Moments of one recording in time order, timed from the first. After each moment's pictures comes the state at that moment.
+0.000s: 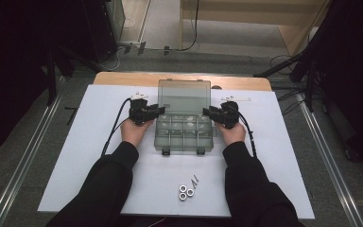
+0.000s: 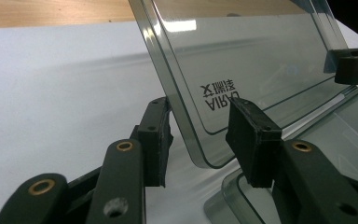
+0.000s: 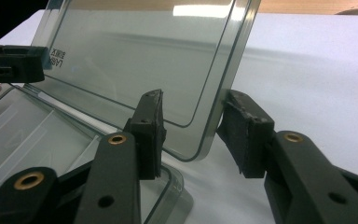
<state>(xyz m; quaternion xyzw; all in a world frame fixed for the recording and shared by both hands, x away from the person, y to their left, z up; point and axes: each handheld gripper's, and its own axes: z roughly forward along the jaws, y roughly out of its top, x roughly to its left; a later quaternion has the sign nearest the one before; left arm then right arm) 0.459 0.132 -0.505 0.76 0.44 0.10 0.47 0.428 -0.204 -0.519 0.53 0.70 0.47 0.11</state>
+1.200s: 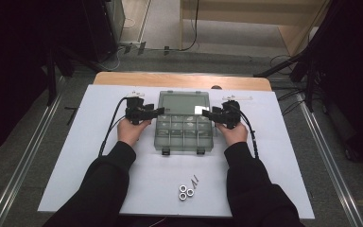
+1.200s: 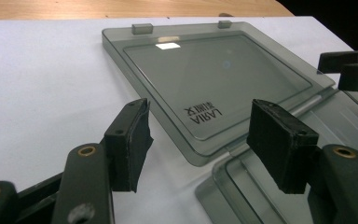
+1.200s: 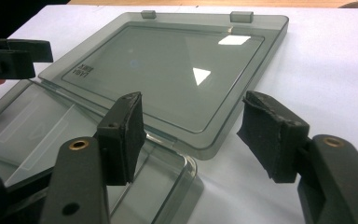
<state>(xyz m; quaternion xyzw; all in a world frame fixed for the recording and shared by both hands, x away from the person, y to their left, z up) 0.457 0.143 -0.493 0.76 0.44 0.07 0.47 0.422 -0.207 -0.508 0.53 0.70 0.46 0.09</state>
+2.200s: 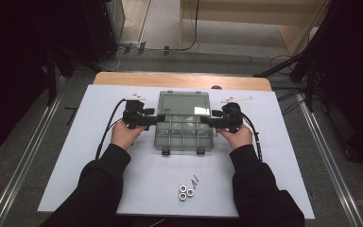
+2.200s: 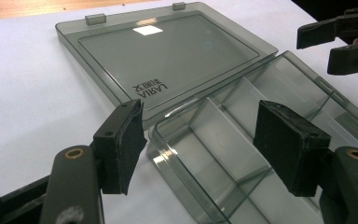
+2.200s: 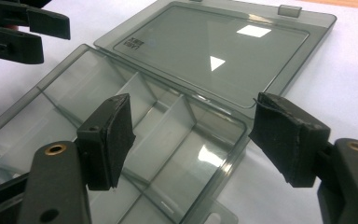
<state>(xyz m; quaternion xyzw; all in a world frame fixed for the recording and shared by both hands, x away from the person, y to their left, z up) 0.426 0.143 -0.467 0.80 0.39 0.04 0.45 0.396 -0.201 -0.482 0.48 0.75 0.45 0.07</state>
